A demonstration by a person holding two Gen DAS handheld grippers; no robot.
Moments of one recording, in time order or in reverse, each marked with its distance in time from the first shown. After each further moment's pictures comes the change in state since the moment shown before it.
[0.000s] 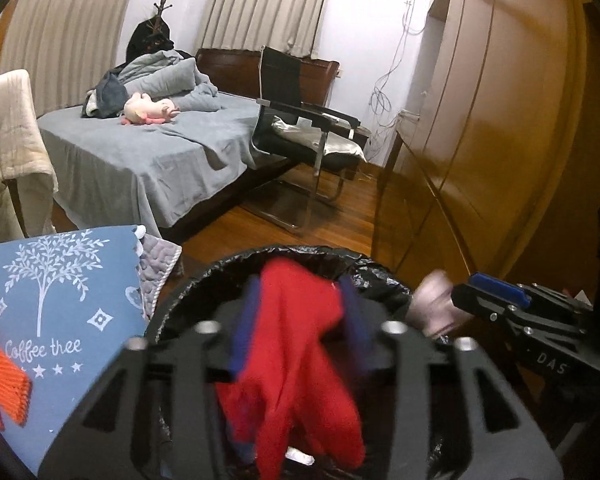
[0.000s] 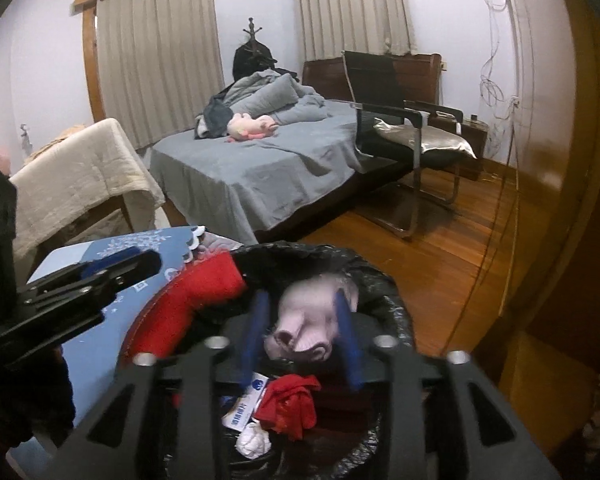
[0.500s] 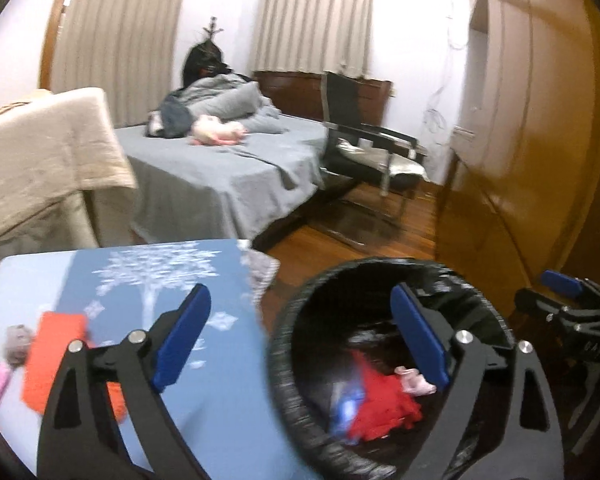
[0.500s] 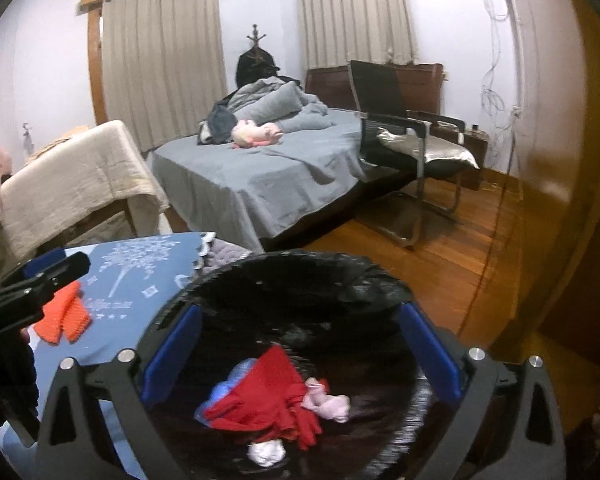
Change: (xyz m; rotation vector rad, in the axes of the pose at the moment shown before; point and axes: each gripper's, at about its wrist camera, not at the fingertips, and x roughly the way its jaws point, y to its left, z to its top) left arm -0.074 0.070 -0.003 -0.008 -0.082 0.252; right arm -0.001 0.036 0.002 -0.023 -0.029 0.014
